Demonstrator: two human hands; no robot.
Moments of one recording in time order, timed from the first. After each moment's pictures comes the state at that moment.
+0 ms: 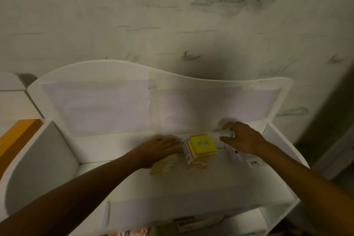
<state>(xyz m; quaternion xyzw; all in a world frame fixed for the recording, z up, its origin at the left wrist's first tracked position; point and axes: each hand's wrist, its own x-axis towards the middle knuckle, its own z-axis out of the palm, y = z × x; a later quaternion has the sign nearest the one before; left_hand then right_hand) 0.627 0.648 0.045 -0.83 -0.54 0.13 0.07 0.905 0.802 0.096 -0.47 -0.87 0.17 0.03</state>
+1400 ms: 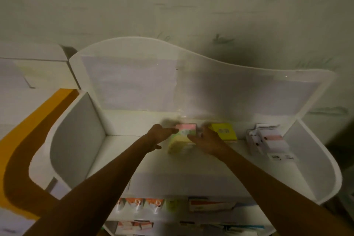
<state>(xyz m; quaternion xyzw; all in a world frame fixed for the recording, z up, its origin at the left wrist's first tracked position) 0.641 0.607 0.050 -0.18 -0.79 -0.42 -0.41 0.788 0.710 0.038 -0.42 -0.82 0.38 0.06</state>
